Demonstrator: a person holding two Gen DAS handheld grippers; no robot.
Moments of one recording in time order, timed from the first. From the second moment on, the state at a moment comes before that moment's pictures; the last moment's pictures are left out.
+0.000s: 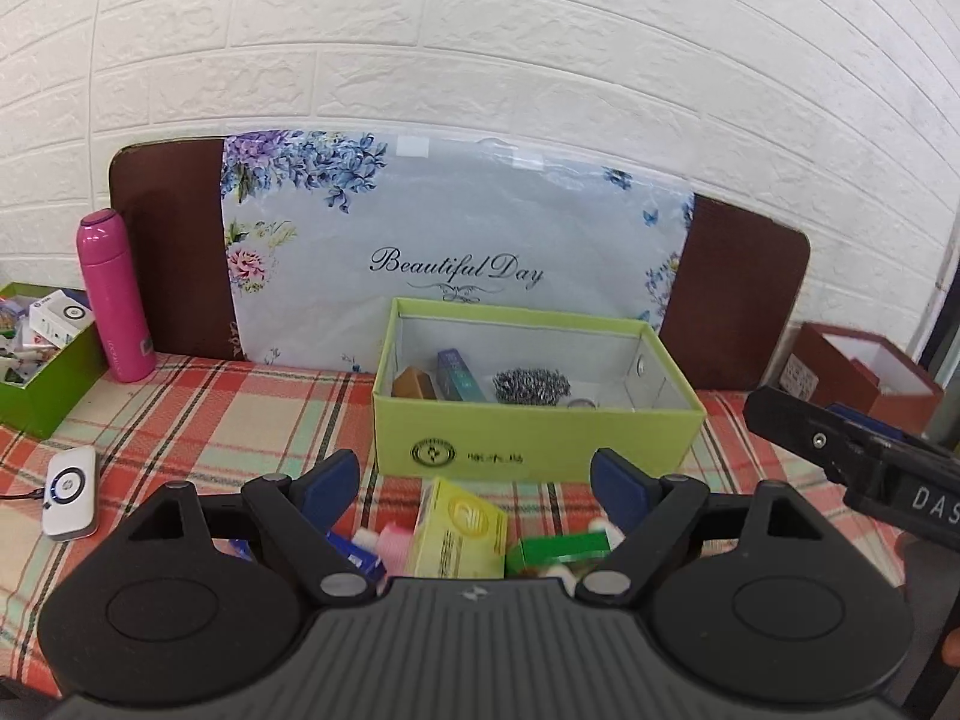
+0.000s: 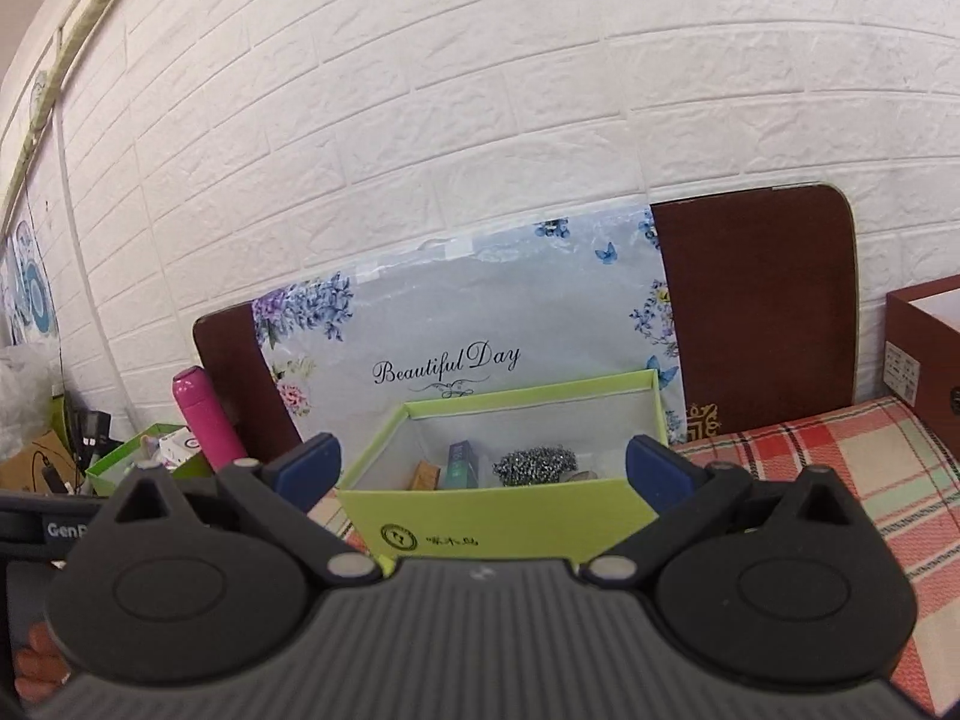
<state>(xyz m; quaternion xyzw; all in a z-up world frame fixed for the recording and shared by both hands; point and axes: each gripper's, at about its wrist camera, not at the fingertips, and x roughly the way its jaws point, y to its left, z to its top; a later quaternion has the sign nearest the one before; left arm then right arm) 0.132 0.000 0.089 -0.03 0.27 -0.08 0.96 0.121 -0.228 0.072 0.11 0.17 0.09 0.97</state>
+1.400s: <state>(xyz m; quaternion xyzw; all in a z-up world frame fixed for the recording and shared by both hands) 0.110 0.041 -0.037 -0.09 0.36 -0.05 0.93 0.032 -0.224 -0.031 0.06 0.28 0.14 0.95</state>
